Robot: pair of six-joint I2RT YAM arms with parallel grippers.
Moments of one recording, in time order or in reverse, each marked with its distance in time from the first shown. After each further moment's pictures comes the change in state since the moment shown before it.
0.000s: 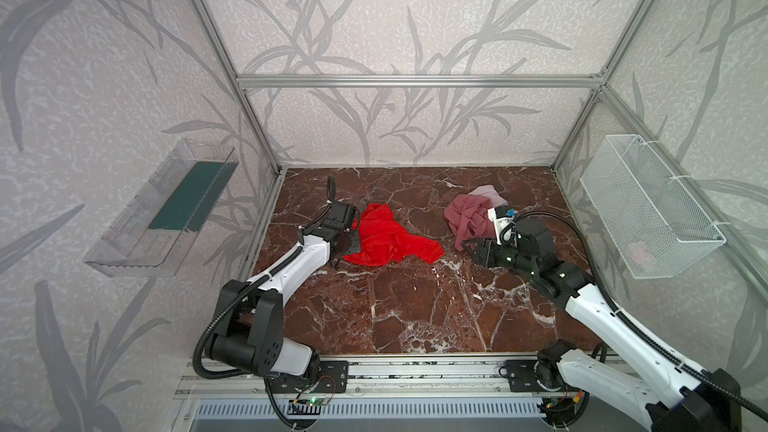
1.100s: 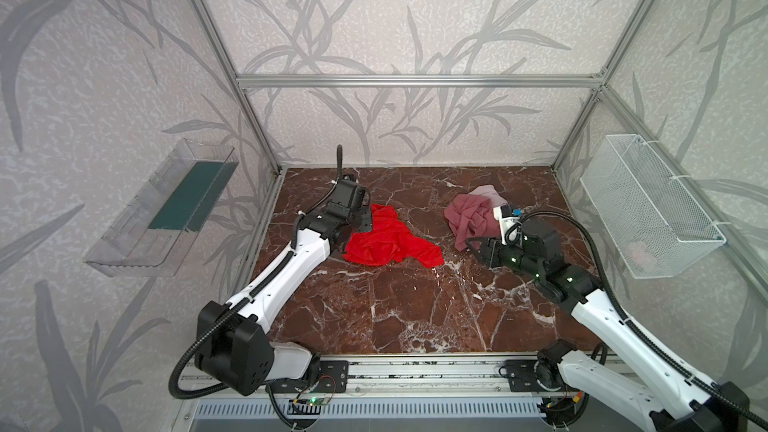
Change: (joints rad) left arm -0.187 -0.094 0.260 -0.072 -0.051 0.063; right arm 0.000 -0.055 0.006 -0.031 0.049 -0.011
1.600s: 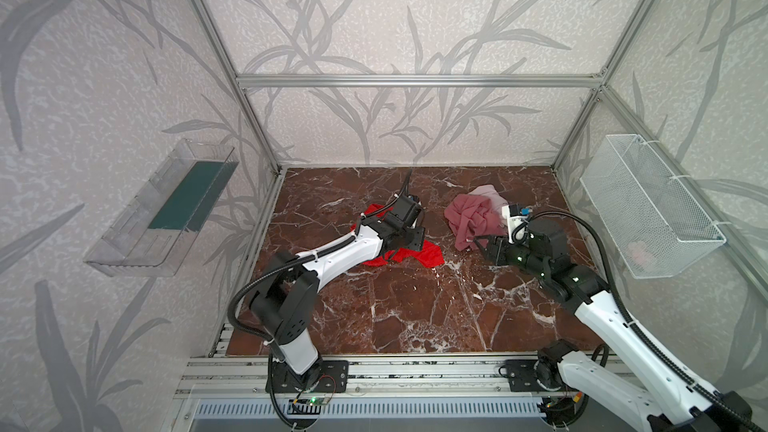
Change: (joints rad) left arm -0.243 0.364 0.035 0.188 0.175 -0.009; right arm -0.081 -0.033 0.009 -0.061 0.012 -0.037
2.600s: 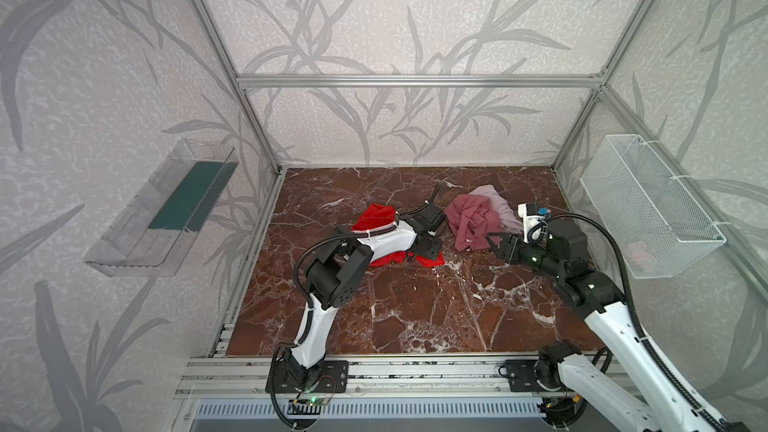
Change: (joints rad) left arm -0.052 0.359 0.247 -0.101 -0.002 0.041; right arm -0.104 -0.070 -0.002 -0.020 -0.087 0.000
